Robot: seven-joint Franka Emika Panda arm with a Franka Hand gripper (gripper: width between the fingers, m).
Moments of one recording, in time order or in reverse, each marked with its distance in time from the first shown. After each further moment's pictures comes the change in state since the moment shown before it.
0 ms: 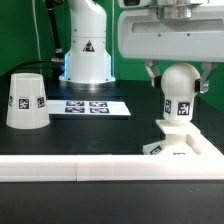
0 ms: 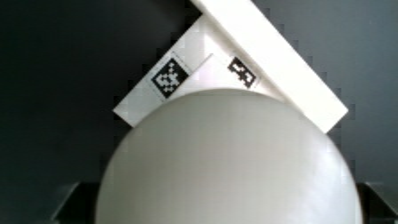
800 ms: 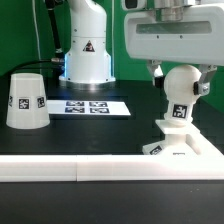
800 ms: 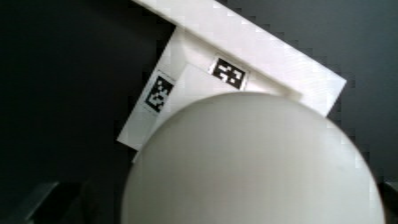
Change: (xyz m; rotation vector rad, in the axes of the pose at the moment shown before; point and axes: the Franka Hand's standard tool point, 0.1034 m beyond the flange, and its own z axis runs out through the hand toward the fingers) arm -0.004 -0.005 0.000 0.007 -0.006 0.039
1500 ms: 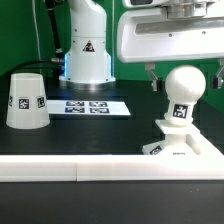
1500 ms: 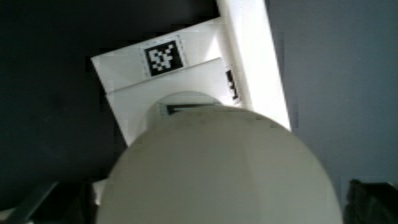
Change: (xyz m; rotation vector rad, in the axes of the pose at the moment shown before) arm -0.002 -0.005 -0.001 0.001 0.013 -0.699
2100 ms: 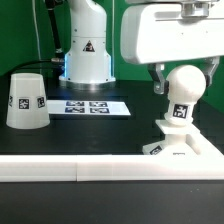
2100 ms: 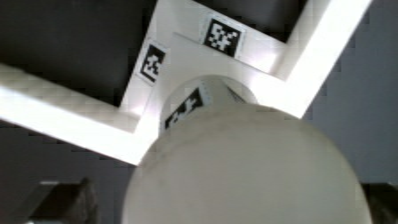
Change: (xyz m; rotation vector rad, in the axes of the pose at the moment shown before) arm 0.003 0.004 0.000 -0.060 -0.001 -0.707
